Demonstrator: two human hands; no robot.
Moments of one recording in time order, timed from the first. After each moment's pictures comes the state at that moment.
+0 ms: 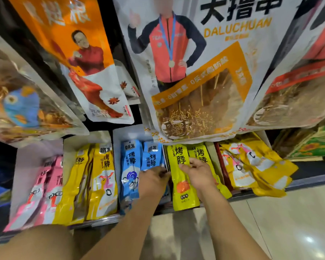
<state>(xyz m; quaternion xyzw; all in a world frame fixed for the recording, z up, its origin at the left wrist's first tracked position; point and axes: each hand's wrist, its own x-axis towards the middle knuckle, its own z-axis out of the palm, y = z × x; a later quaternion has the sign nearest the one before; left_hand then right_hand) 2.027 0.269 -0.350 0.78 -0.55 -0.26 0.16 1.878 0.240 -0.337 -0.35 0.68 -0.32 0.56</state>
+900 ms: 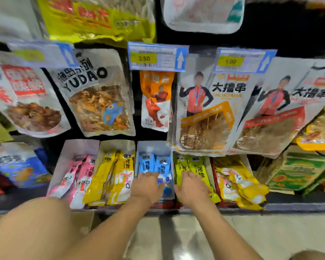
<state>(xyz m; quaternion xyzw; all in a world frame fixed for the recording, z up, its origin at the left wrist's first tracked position) 2.065 0.362 -0.233 0.76 -0.64 -0.13 0.02 1.907 0.332 -0.222 -0.75 0.64 0.03 0.17</state>
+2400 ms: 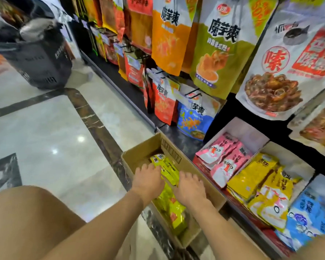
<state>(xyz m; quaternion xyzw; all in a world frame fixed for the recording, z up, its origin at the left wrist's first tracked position) 2.376 0.667 -0.280 0.94 -0.29 -0.17 -0.01 2.299 0.537 -0.302 -0.95 0.22 0.20 0.12</state>
